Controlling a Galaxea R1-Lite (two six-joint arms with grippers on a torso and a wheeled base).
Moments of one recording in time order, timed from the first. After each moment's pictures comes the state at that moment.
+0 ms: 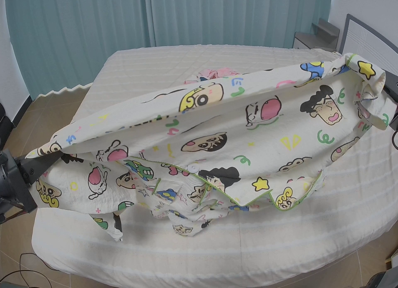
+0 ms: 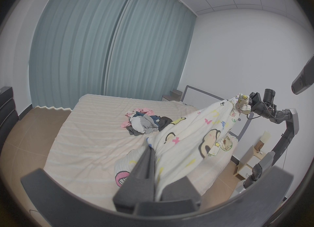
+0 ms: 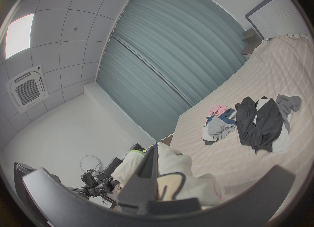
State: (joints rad) left arm -0.47 0.90 -0.60 -0.22 -0.02 -0.16; right arm 0.50 1.07 -0.82 -0.43 0.14 0.68
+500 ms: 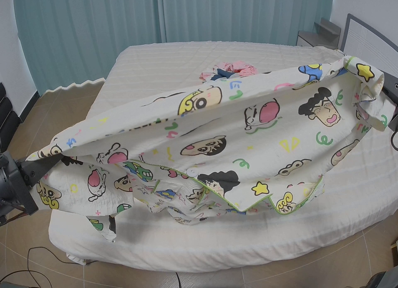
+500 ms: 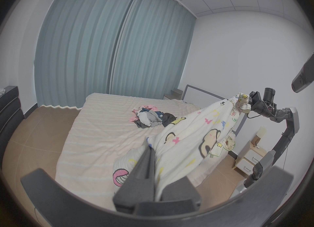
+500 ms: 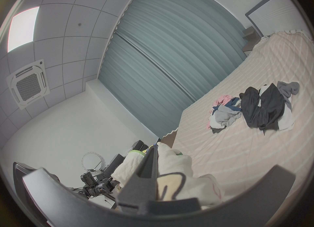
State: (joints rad) left arm -0.47 0.90 -0.59 -0.22 -0.01 -0.16; right arm 0.50 1.08 -0.82 -0.43 0.14 0.68
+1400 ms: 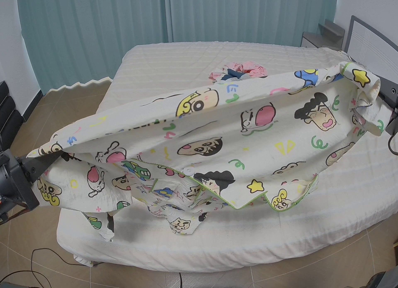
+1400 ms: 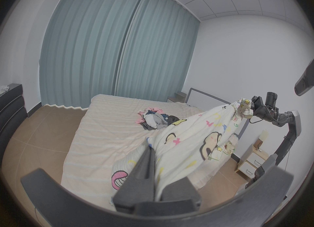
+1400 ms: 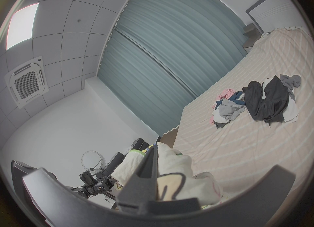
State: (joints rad) left arm -0.44 0.91 -0.57 -0.28 -0.01 -0.17; right arm 0.50 1.09 -0.80 -0.43 0.14 0.68
